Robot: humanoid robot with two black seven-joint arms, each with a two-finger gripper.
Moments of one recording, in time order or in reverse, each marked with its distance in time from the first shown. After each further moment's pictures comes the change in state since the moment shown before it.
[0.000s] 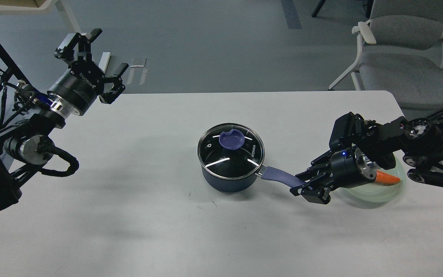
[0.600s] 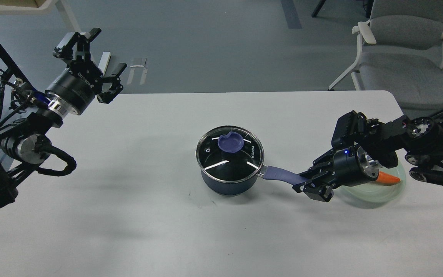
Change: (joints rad) left arm -0.042 0.029 0.037 0.007 0.075 -0.004 0.000; right arm 0.001 -0.005 -0.002 -0.014 -0.003 0.000 0.000
